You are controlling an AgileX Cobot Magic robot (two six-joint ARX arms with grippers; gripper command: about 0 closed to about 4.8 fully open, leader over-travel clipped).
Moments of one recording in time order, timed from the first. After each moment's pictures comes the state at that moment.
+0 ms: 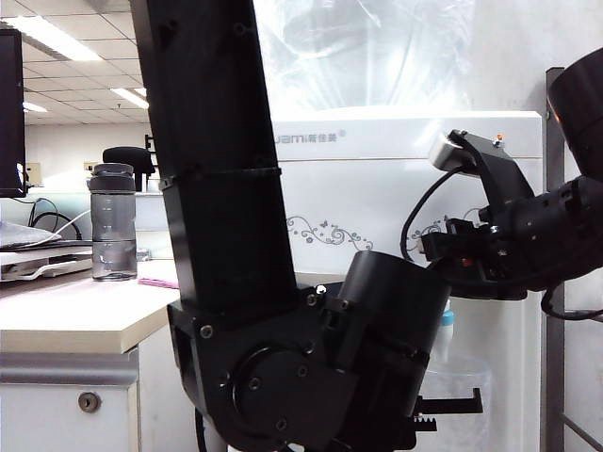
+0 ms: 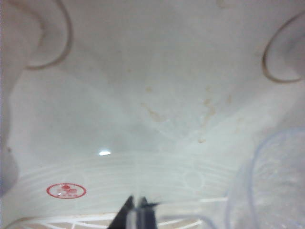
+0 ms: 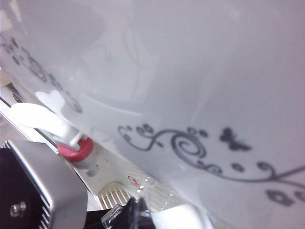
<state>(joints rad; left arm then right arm) -1.02 2.47 1.10 0.92 -0.75 -0.42 0.42 1.65 0.37 0.93 -0.21 0.05</state>
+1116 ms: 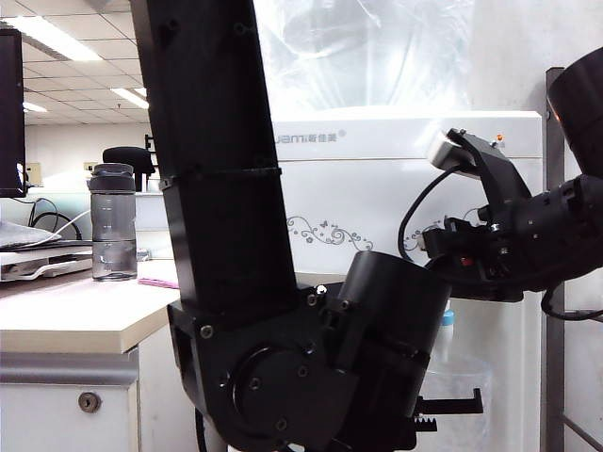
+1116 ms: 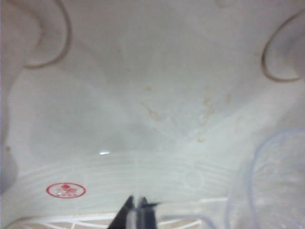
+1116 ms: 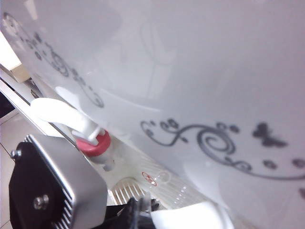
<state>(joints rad) -1.02 2.47 1.10 0.92 -0.75 -0.42 0.42 1.64 0.37 0.90 -0.26 0.06</state>
